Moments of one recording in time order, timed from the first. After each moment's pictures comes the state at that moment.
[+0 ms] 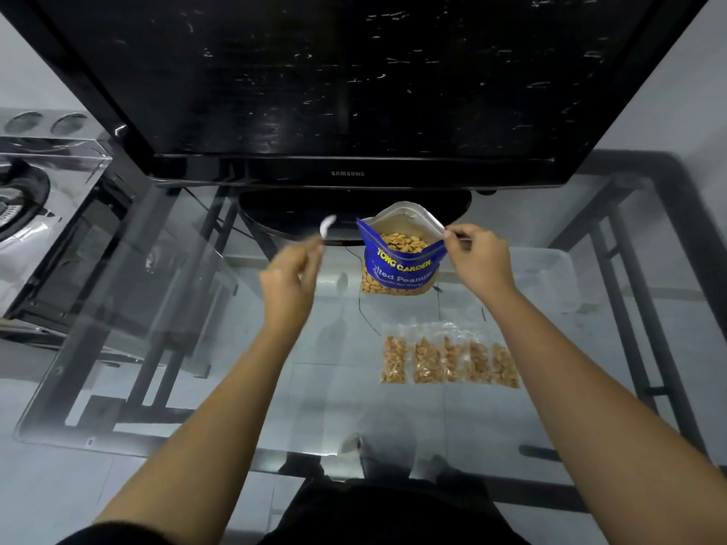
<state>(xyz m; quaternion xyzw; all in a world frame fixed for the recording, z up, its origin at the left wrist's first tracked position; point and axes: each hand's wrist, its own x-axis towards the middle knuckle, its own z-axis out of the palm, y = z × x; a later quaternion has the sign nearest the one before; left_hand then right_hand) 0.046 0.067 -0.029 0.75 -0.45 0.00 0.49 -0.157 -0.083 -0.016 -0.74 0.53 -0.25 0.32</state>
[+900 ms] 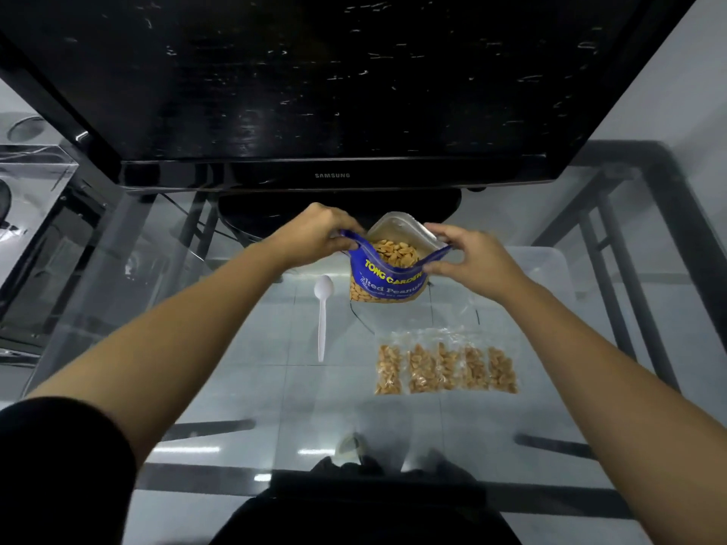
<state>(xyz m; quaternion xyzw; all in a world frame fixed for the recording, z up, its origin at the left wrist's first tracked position) 0.089 -0.033 0.004 0.61 -0.76 -0.19 0.13 -0.172 -0.106 -0.012 -0.82 0.40 -0.13 0.39</state>
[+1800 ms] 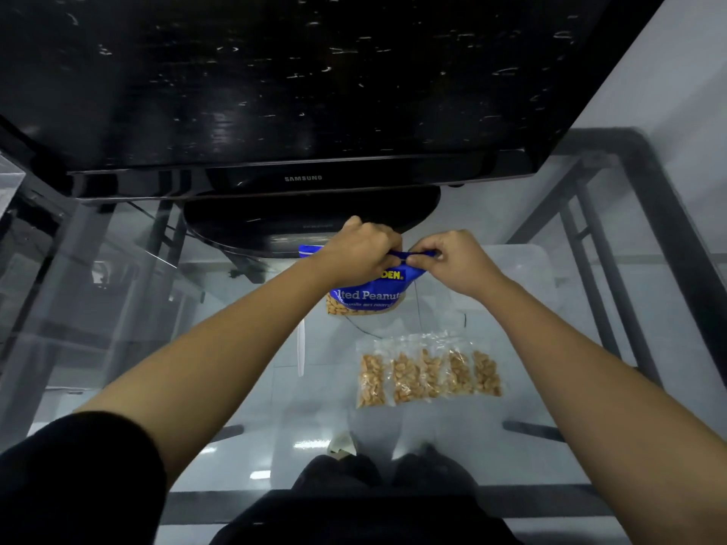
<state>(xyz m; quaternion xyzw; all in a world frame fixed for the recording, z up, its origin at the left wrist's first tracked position) 0.009 -0.077 -0.010 0.60 -0.78 -0.15 0.04 -0.163 -0.125 -0.024 -0.82 0.43 -0.11 0.37</state>
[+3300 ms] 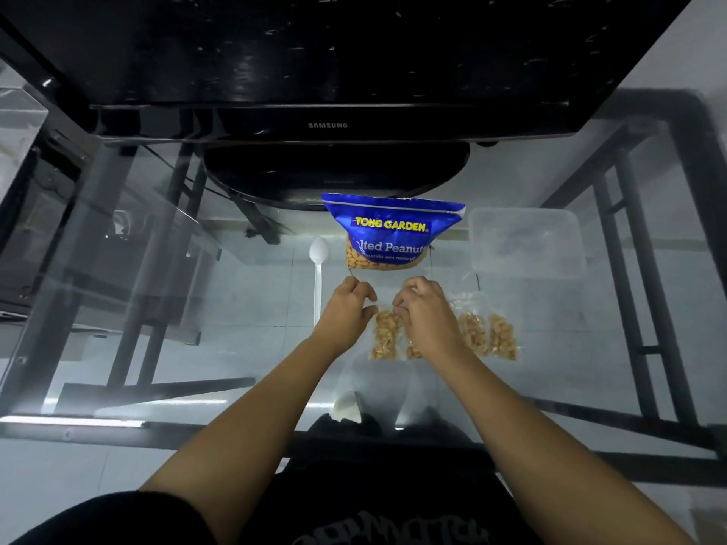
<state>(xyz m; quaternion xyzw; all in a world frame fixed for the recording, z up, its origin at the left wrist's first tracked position) -0.012 0.061 -0.122 0.75 -0.57 -0.28 0.18 -0.153 0.002 -0.114 -0.85 0.45 -0.04 0.26</state>
